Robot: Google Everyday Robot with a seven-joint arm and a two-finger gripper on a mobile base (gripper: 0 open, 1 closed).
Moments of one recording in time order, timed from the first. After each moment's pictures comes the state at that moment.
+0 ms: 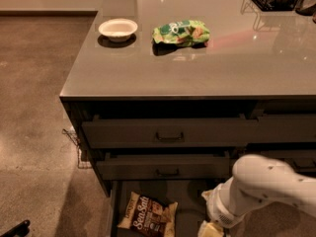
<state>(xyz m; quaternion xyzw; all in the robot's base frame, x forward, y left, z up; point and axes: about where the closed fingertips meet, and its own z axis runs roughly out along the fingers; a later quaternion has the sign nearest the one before) 0.337 -0.141 0.569 -0.54 0.82 0.19 0.09</state>
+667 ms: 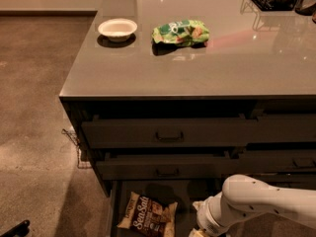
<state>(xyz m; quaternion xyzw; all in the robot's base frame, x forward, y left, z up) 0.337 -0.117 0.479 -0.51 0.82 0.23 0.11</state>
